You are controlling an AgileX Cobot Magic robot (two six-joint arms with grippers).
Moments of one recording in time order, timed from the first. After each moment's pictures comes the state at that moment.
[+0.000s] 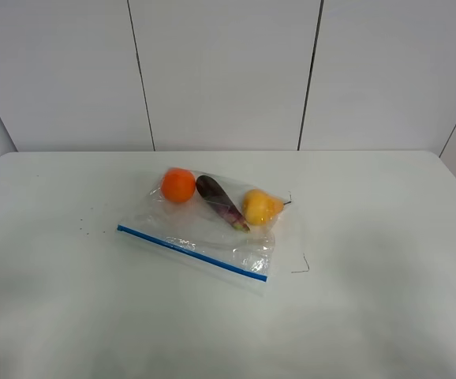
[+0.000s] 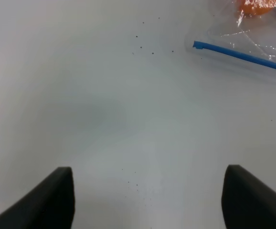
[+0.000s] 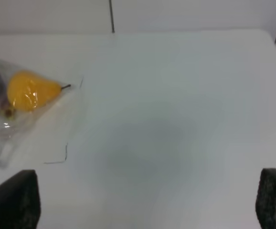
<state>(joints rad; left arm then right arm) -0.02 0.00 -0.50 0.03 1.06 -0.01 0.01 0.00 -0.50 0.06 1.02 -0.04</state>
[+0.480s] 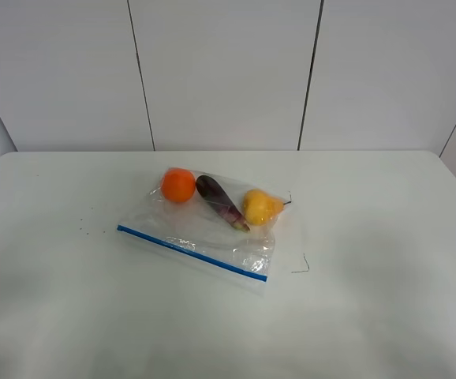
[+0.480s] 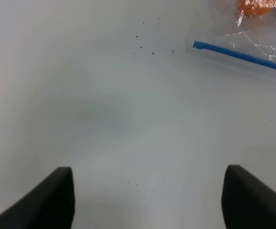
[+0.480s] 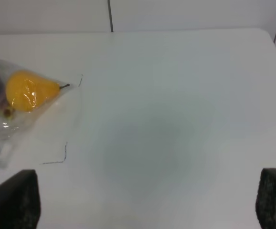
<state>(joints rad) -0.02 0.00 -0.50 0.03 1.06 -0.01 0.01 0.00 -0.50 0.06 1.02 -0.04</state>
